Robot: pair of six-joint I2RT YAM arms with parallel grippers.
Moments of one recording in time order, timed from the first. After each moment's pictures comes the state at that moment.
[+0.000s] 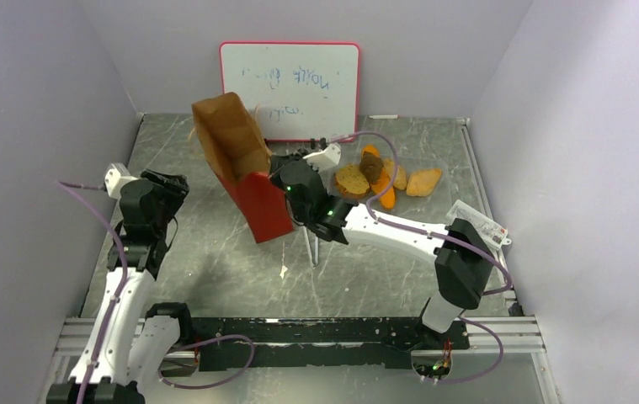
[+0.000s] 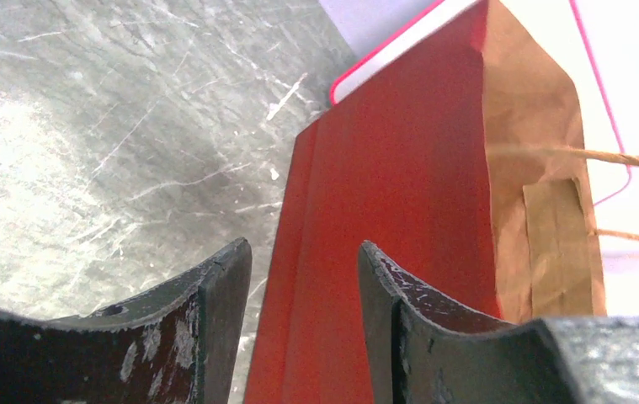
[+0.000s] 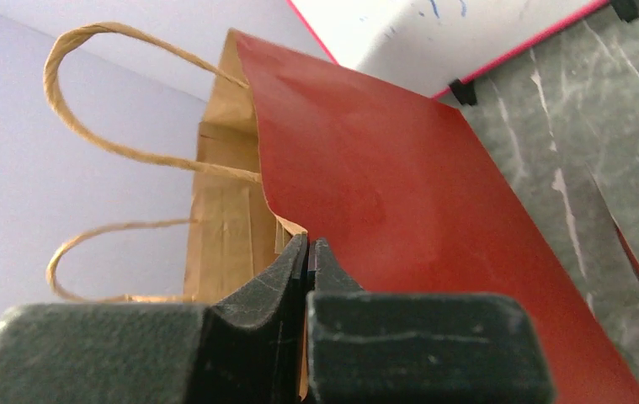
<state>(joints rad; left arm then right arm) 0.00 0.72 0.65 -0.23 -0.23 -0.90 1.02 1.65 1.28 0.22 0.75 1.02</state>
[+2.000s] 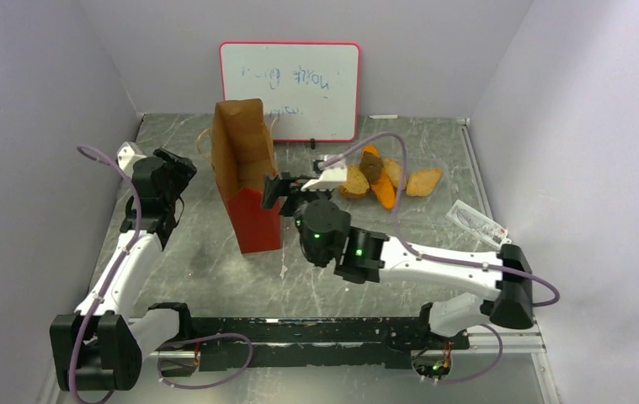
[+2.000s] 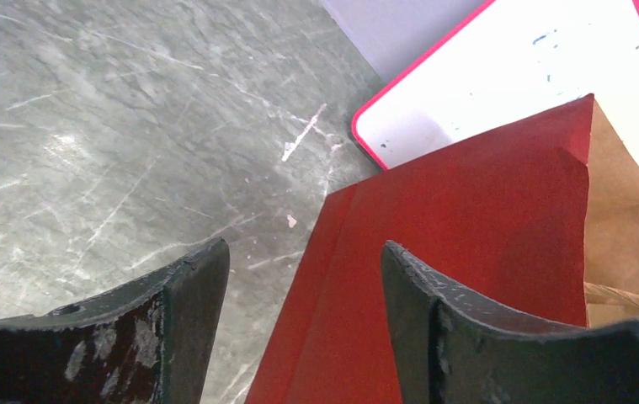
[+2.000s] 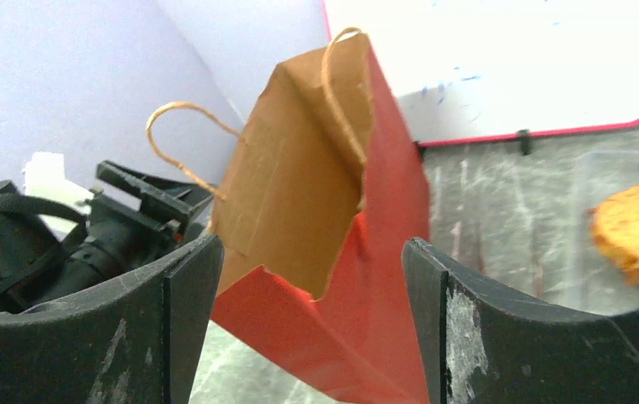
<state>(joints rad) -0.01 1.06 0.70 0.02 -0.26 -0.80 1.29 1.41 1.17 0.25 0.97 0.44</state>
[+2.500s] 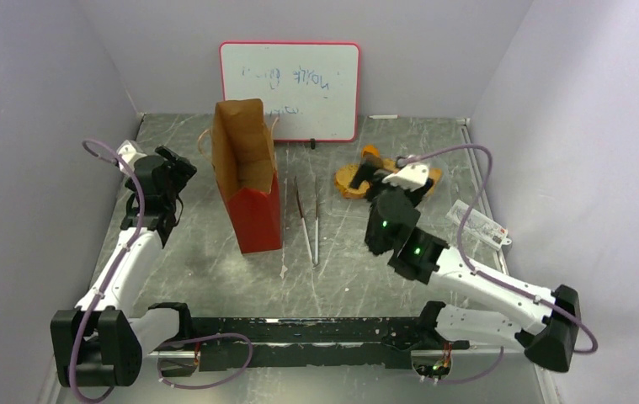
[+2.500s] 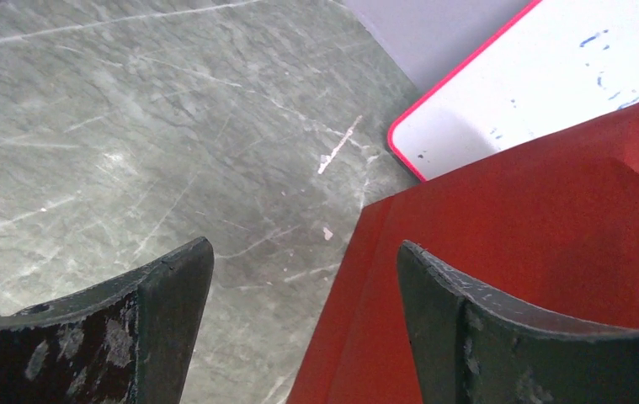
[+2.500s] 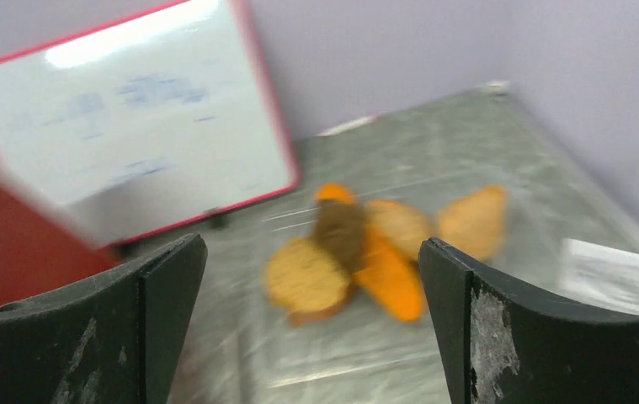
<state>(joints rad) -0.01 1.07 0.71 0.00 -0.32 -0.73 1.09 1.01 0.86 0.25 1.25 0.12</state>
